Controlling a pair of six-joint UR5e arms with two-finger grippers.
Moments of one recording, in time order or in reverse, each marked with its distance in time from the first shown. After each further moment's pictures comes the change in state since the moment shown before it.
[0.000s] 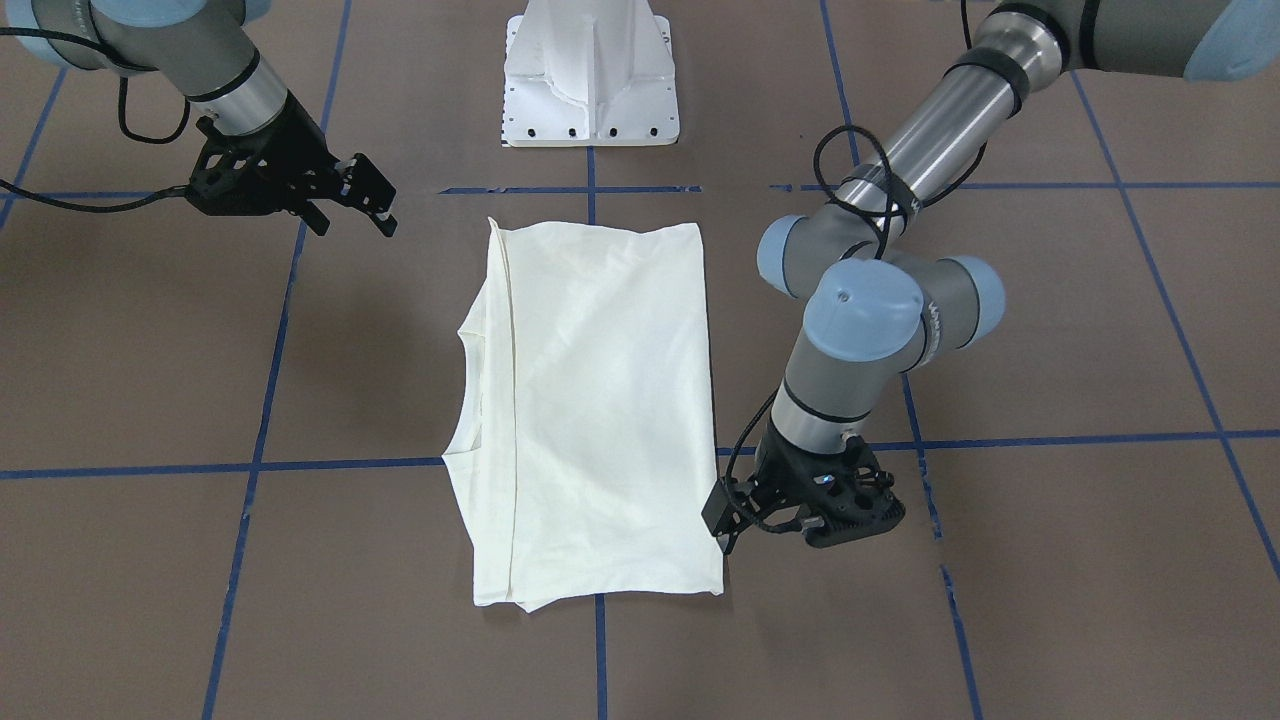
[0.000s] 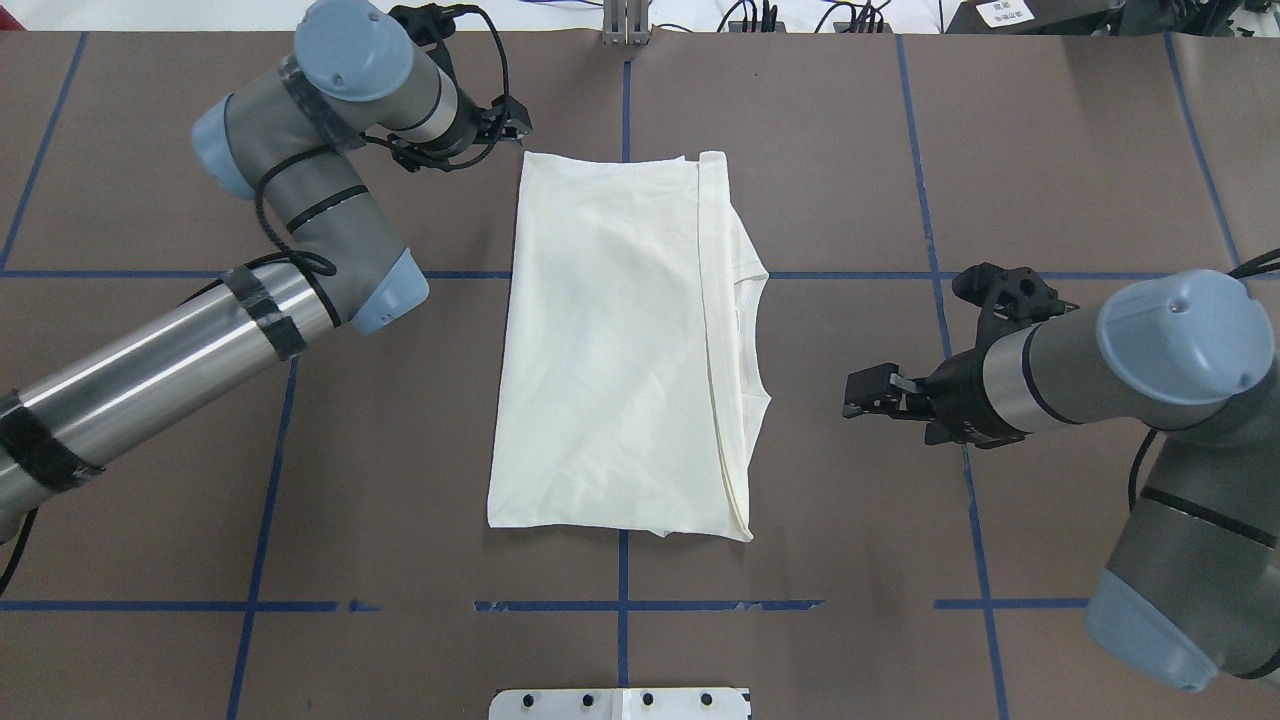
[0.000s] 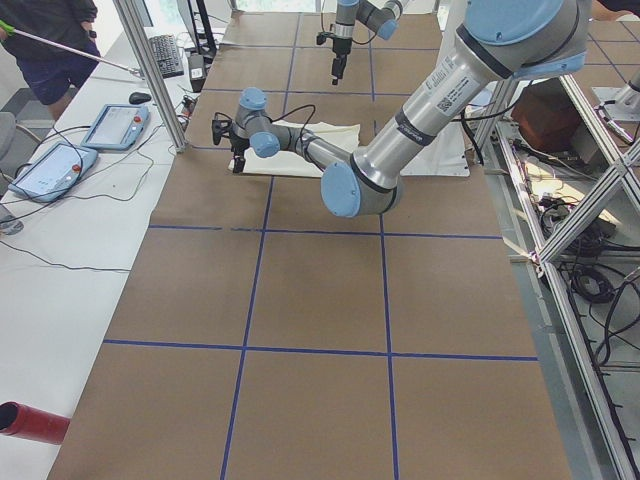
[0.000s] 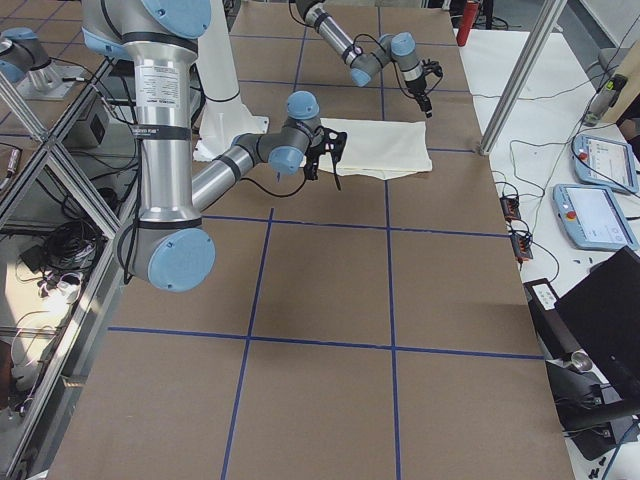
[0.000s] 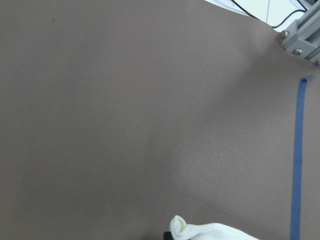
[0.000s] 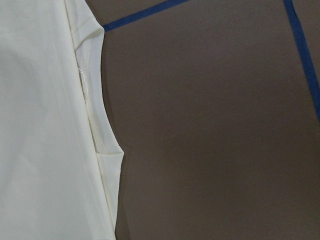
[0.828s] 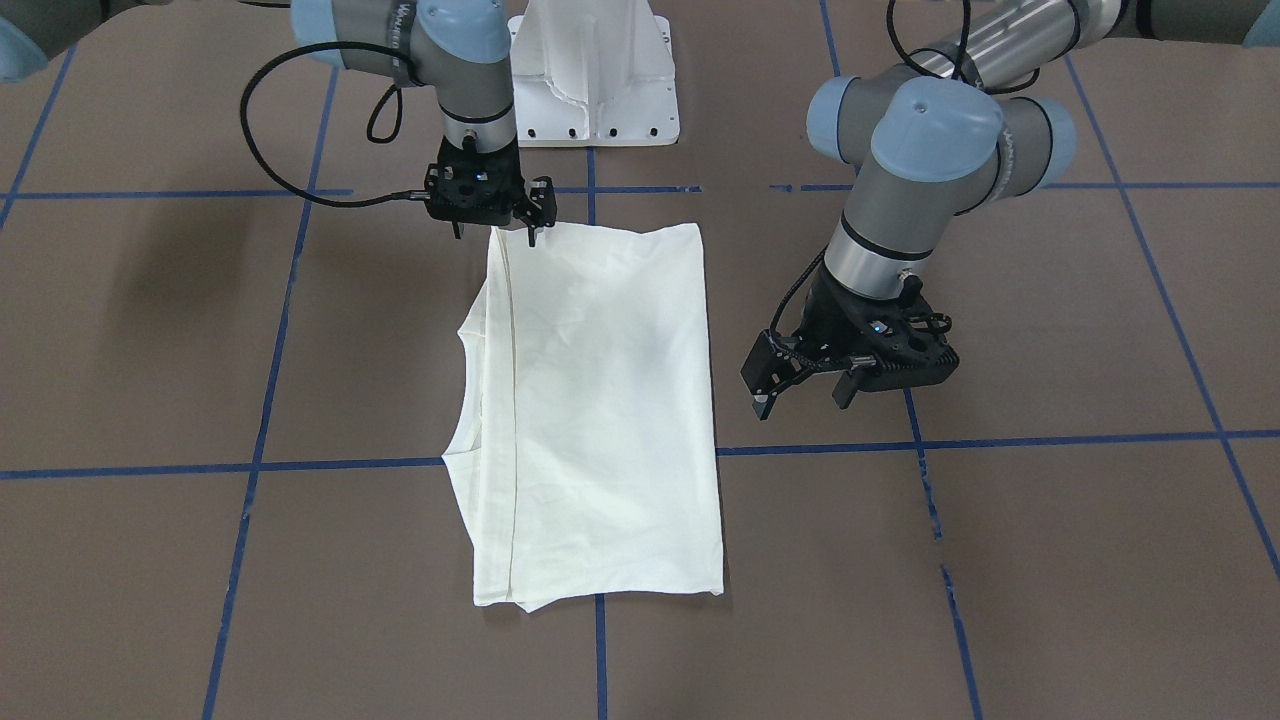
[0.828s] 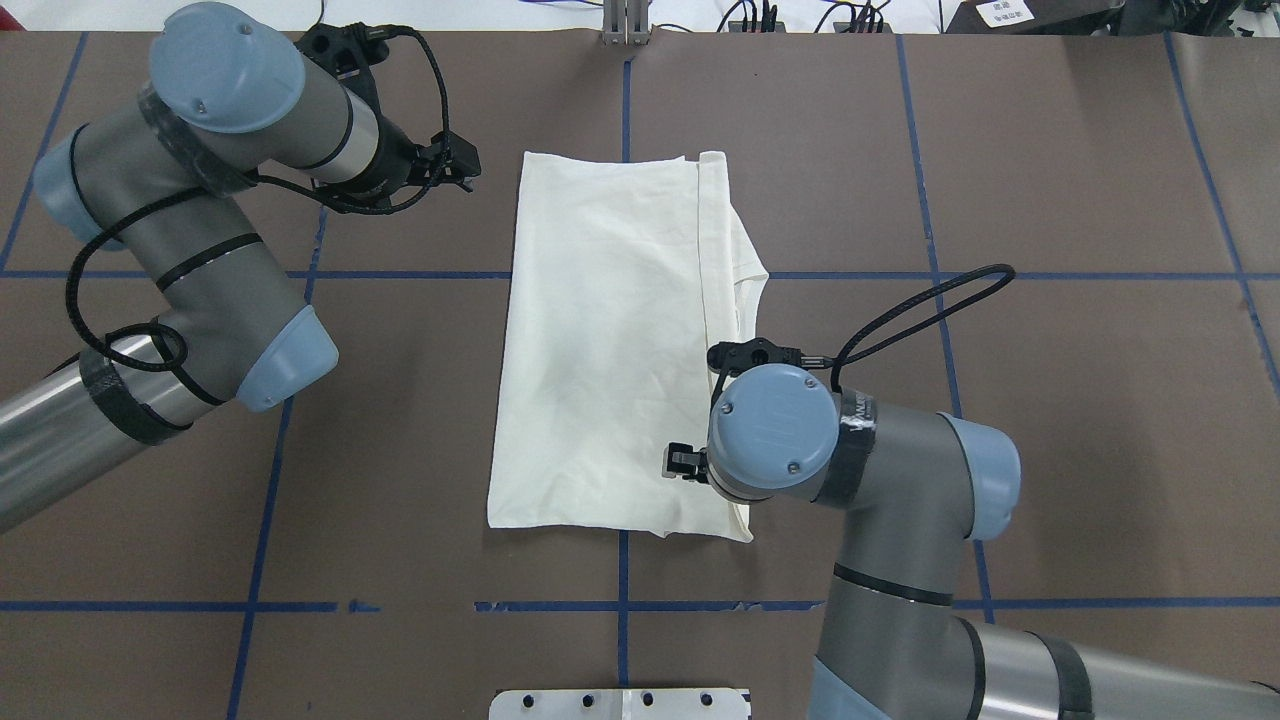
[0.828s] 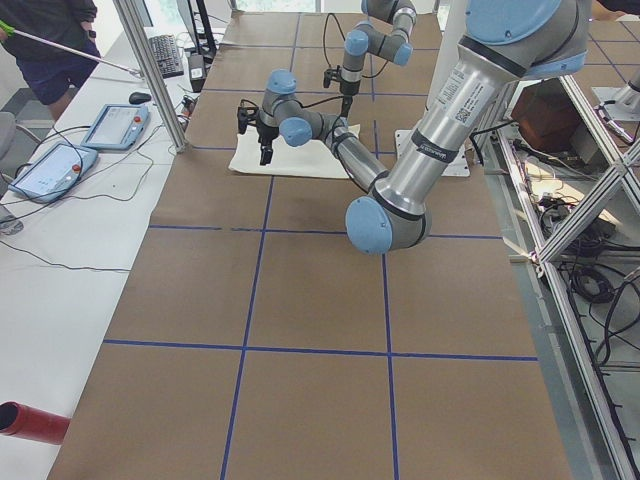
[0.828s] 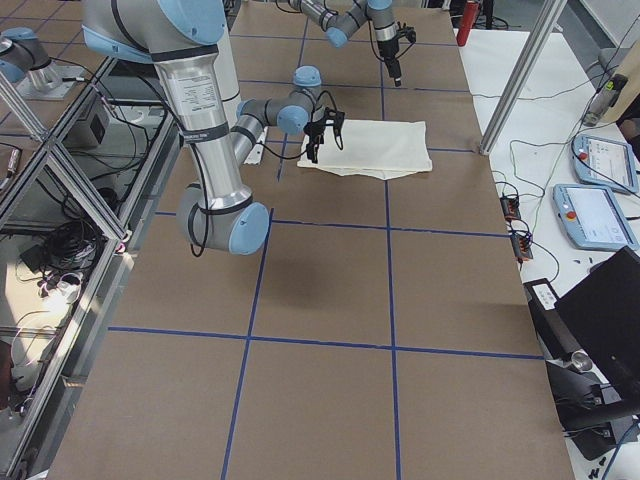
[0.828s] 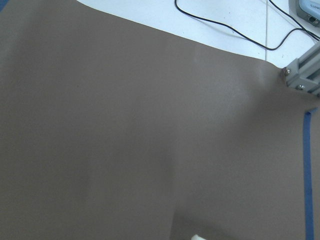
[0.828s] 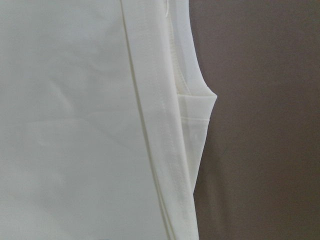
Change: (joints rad) left arm 0.014 0.186 -0.396 0.216 -0.027 0.028; right arm -0.241 0.436 -0.234 -0.476 -0.239 -0.062
